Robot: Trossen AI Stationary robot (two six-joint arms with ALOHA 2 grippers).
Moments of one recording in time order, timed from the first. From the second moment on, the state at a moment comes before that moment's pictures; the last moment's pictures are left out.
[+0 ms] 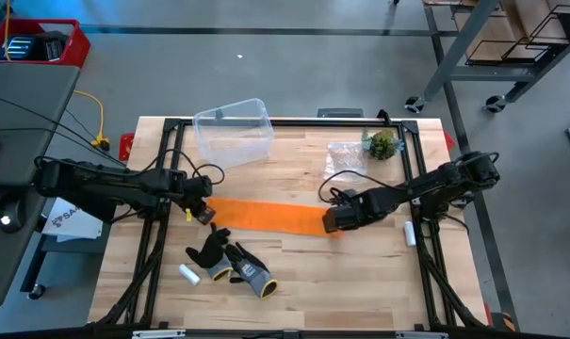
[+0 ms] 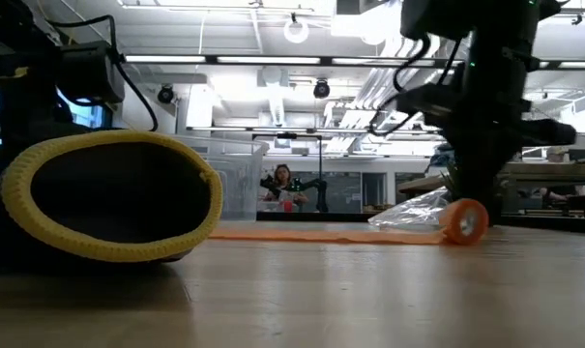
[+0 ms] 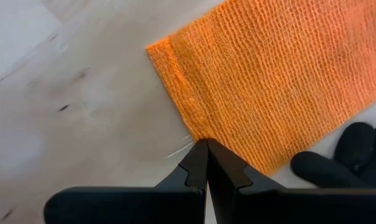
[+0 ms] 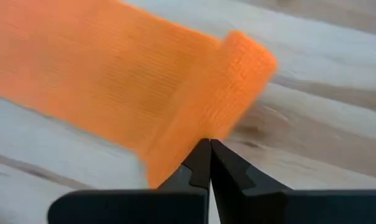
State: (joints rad) left arm 0.13 0.97 0.33 -0.75 0.06 -0.78; right arm 0.22 1.56 0.93 -0.75 0.13 1.52
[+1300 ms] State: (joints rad) left arm 0.13 0.96 0.33 -0.81 0.00 -0.73; right arm 0.12 1.44 0.67 -0.71 0.14 1.56
